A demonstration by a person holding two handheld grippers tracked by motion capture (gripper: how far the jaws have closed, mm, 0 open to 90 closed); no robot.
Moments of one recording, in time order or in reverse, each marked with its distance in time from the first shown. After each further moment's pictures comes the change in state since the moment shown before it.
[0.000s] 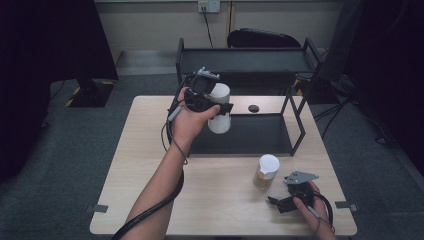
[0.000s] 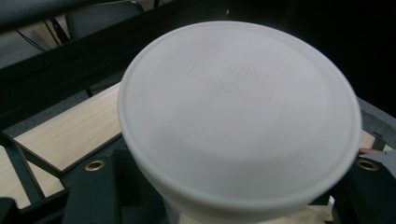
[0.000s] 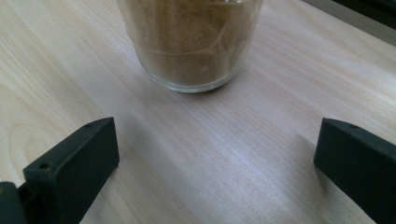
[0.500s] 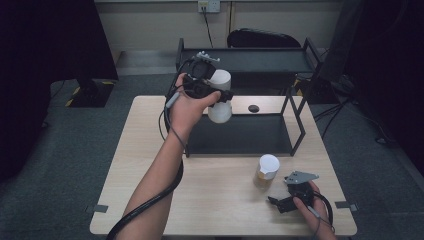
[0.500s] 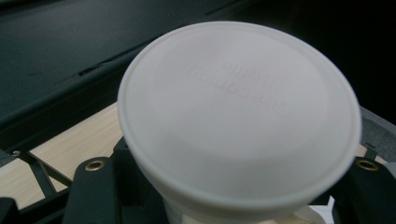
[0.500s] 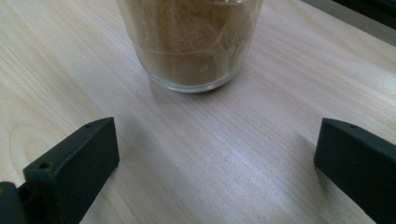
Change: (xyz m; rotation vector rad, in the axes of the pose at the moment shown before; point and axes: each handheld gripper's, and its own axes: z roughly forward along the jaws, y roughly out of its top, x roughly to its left) left arm -0.003 0.029 -0.022 -0.014 0.005 0.008; right arm 0.000 0.000 0.000 0.000 0.000 0.000
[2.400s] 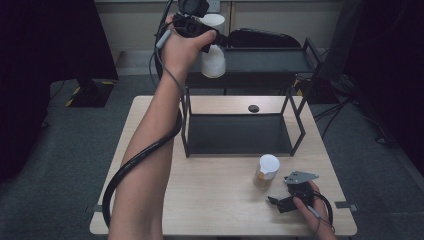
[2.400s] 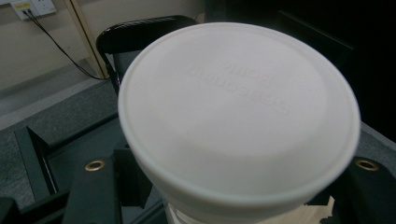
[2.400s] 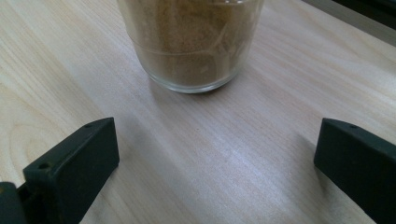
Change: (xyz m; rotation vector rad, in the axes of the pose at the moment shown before) left arm 0.021 0.100 -0.033 -0.029 0.099 -0.037; right arm -0.001 0.000 0.000 0.001 0.003 -0.003
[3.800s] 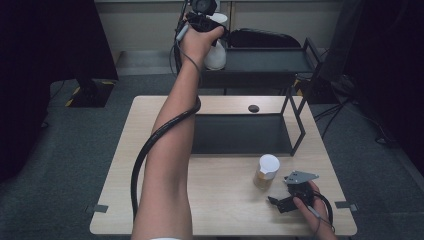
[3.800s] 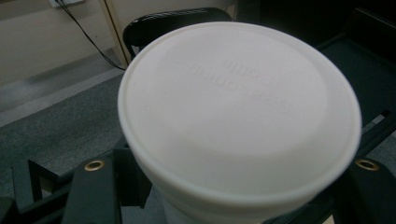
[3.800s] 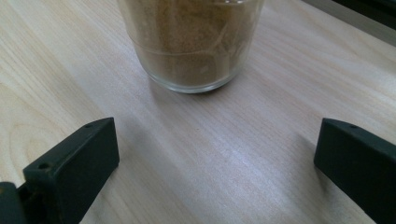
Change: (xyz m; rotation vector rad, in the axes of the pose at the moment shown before) left arm 0.007 0.018 0.063 0.037 0.115 -0.027; right arm 0.000 0.000 0.000 0.000 0.000 -0.001
